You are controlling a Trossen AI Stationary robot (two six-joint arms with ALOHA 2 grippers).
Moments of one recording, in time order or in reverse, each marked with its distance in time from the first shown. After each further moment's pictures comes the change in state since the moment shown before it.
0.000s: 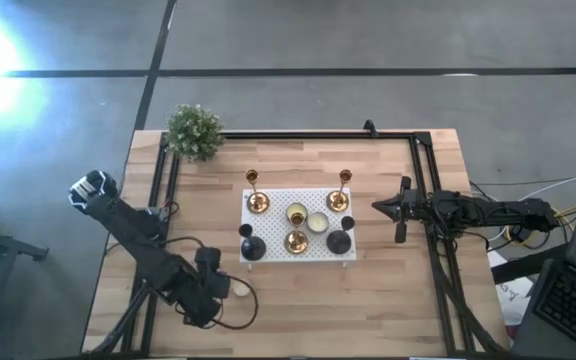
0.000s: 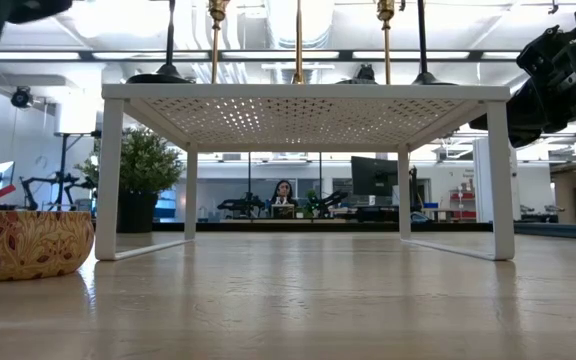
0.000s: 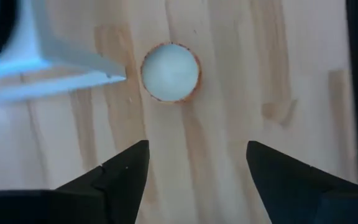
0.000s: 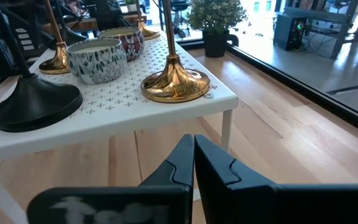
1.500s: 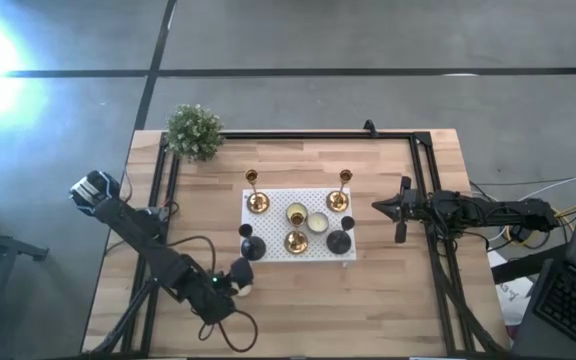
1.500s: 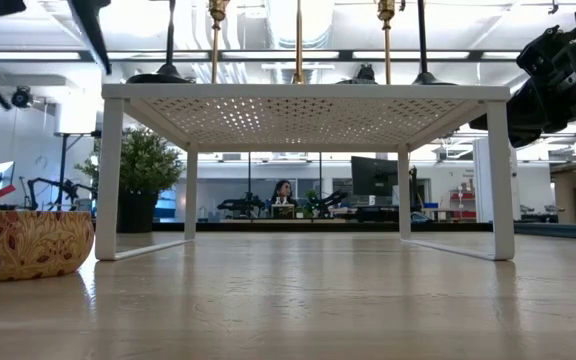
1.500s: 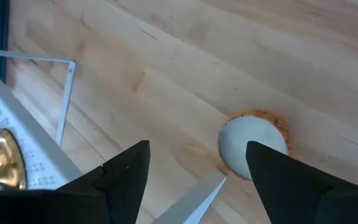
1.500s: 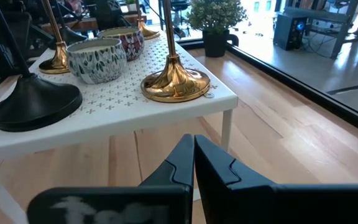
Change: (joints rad) left arm 0.032 0.001 -0.191 0.455 -0.248 1.110; right arm 0.000 0.000 0.000 0.000 0.000 0.000
